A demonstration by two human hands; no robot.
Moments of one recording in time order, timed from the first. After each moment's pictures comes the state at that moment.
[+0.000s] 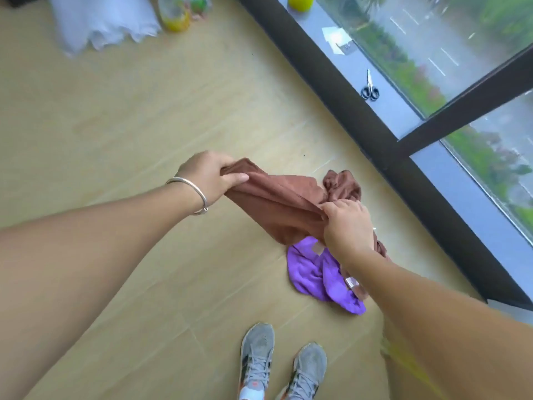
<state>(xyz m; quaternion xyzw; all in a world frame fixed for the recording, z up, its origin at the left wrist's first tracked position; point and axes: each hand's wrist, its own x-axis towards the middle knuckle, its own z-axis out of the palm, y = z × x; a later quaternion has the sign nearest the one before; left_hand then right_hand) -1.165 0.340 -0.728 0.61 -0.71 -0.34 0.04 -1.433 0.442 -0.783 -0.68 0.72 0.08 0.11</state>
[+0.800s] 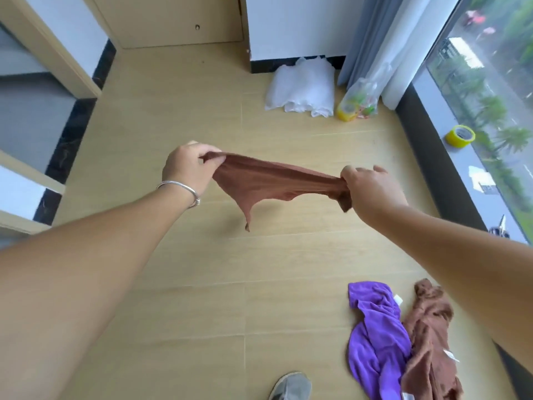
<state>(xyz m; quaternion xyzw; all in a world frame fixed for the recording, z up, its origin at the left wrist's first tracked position) -0.857 0.467 -0.564 0.82 -0.45 -0.13 0.33 -1.161 0.341 -0.574 -0.90 0.43 0.03 0.04</state>
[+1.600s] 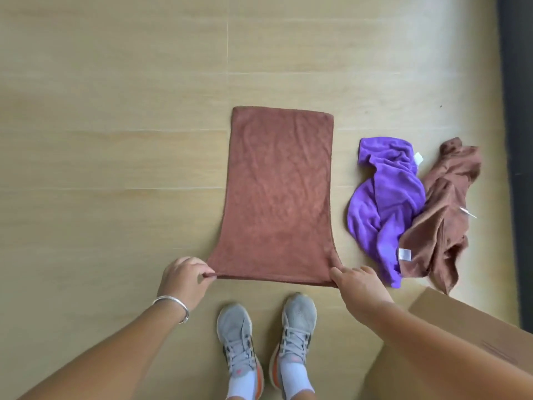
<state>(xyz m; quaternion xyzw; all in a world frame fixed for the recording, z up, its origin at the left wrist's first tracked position) -1.090 0.927 -0.945 0.83 -0.42 -0.36 0.02 -1.394 0.744 -0.922 -0.85 0.31 0.40 0.16</state>
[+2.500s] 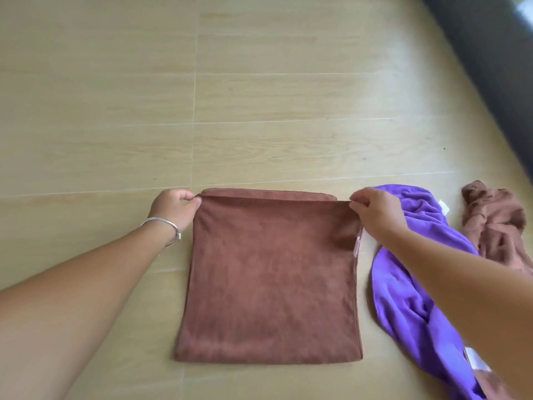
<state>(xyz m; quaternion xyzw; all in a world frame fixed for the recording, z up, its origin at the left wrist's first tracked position) -0.975 0.655 -1.149 0.88 -0.31 -0.26 0.24 -1.329 0.488 -1.135 -0.73 0.62 -0.10 0.26</state>
